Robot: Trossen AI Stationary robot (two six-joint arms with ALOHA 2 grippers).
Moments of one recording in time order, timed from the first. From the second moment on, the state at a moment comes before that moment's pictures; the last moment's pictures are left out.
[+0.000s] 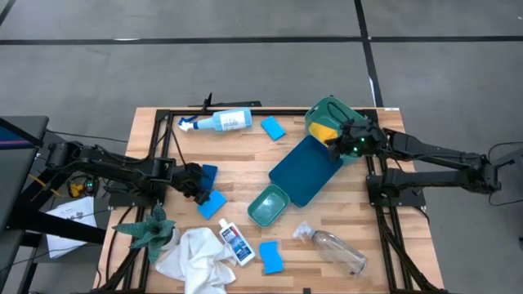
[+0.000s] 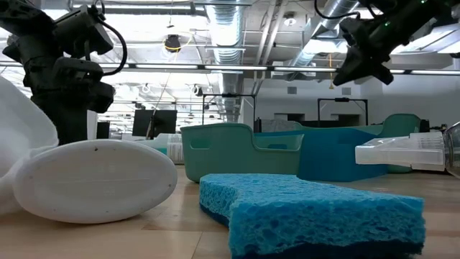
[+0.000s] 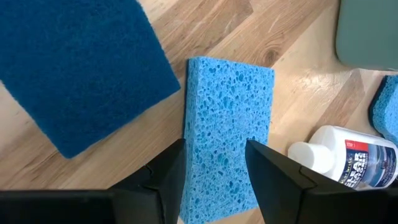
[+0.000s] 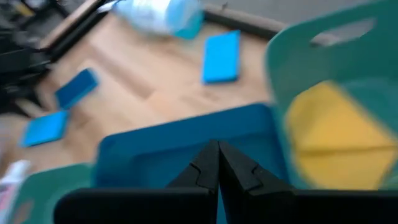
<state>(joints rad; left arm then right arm) 0.00 0.96 0.32 -0.33 0.14 -0.97 -0.33 0.80 0.68 -0.55 0.16 0.58</state>
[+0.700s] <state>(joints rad) 0.00 0.96 0.31 0.03 0.22 -0.96 0.36 0.99 0.72 -0.44 0.16 1.45</state>
